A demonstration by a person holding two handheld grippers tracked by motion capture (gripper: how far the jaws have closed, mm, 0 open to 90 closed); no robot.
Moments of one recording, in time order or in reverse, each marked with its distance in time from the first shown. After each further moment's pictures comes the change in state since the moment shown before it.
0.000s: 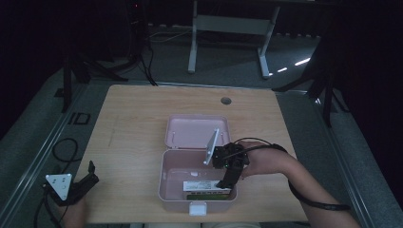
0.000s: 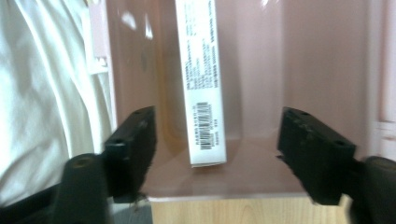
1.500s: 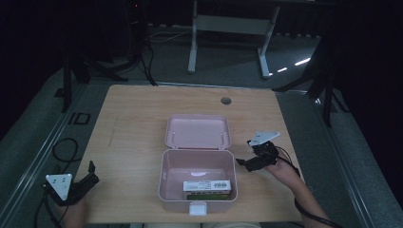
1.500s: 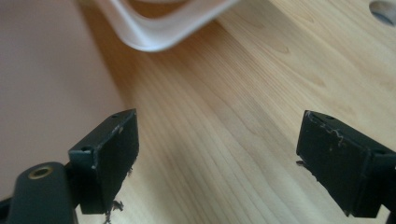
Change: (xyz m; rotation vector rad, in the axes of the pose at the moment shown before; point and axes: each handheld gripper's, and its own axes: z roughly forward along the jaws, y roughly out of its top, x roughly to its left) left arm 0.000 0.000 0.000 -0.002 -0.003 0.002; right arm -0.072 -0.157 0.092 -0.520 -0.344 0.461
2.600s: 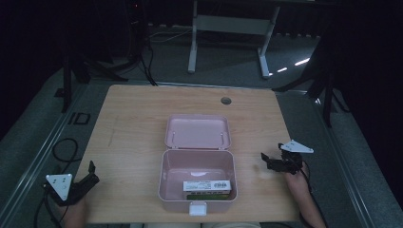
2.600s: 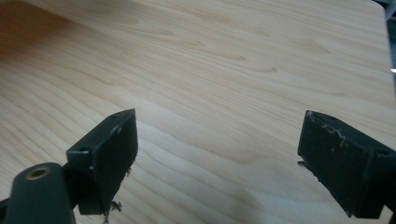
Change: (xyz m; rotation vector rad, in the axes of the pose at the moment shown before) left arm 0.000 0.000 0.000 -0.001 0.001 0.003; right arm -0.037 -0.091 -0.026 -0.182 -0.344 0.307
